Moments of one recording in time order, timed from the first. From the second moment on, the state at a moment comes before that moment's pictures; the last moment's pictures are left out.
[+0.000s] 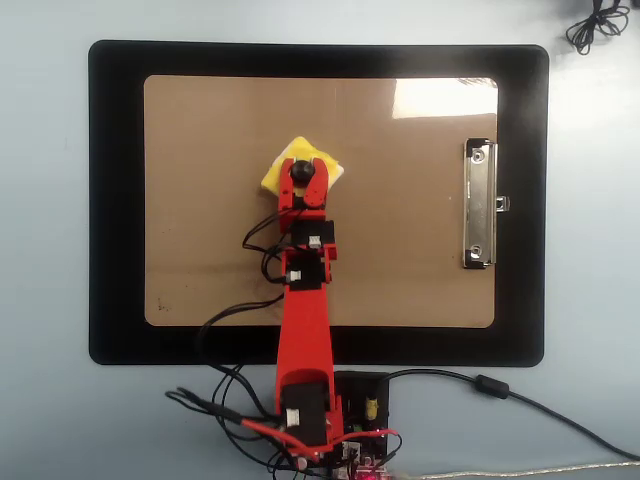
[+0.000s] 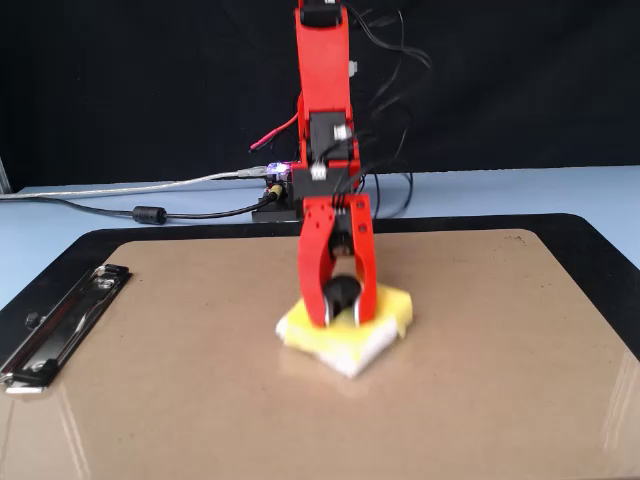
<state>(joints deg) -6.4 71.2 112.3 -9.1 -93.0</state>
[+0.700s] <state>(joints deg) -46.8 96.4 108.5 30.8 -111.3</state>
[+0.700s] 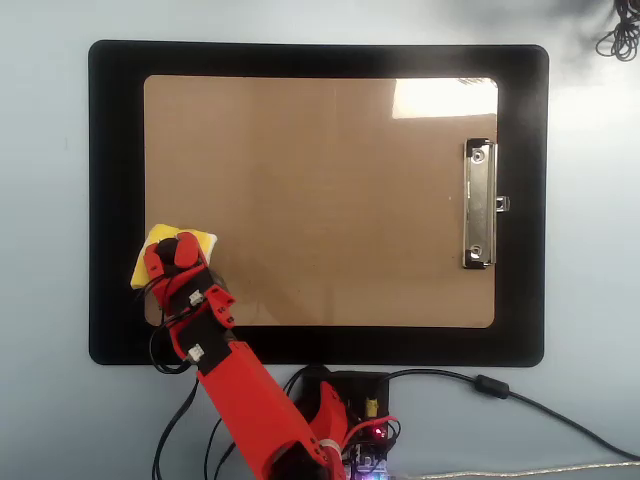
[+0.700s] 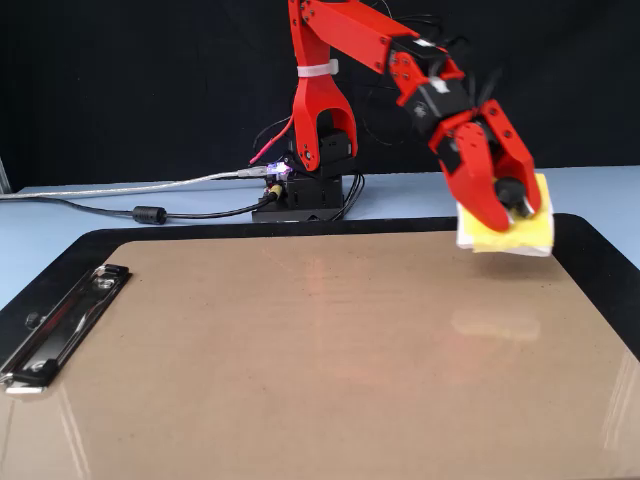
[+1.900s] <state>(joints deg) -50.6 115.3 96.4 75.8 -116.2</state>
